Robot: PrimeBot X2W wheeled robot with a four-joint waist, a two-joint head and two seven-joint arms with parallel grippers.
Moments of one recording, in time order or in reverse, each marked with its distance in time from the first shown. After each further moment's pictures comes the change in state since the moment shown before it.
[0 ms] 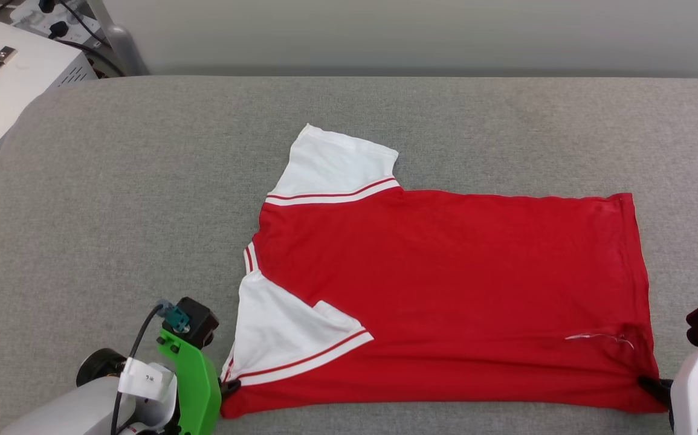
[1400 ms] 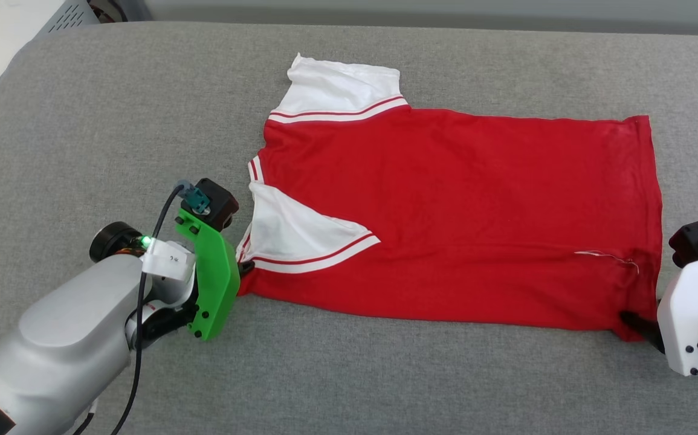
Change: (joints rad) left arm -0.290 -0.157 0.041 0.235 0.089 -0.129 0.069; right arm -0.293 -0.011 0.162 0.153 -0.034 -0.002 0.124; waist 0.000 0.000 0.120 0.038
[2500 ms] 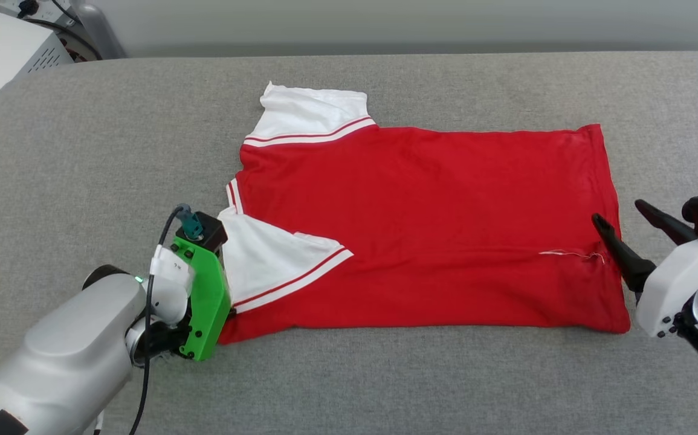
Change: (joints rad) left arm 0.057 -0.051 0.022 0.152 -0.067 -0.002 0.174; right arm 0.022 0.134 -0.149 -0.152 -0.170 0.002 -0.540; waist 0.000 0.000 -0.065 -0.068
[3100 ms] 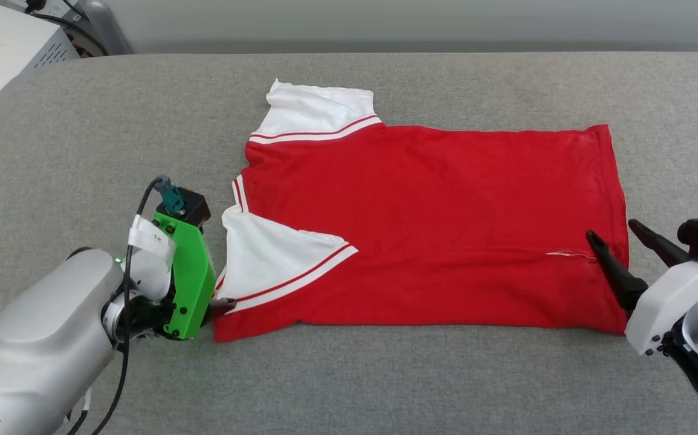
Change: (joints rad) left arm -0.009 0.057 0.106 -0.108 -0.014 0.006 0.133; right arm 0.049 0.039 -0.021 0.024 0.002 0.000 -0.051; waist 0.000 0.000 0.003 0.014
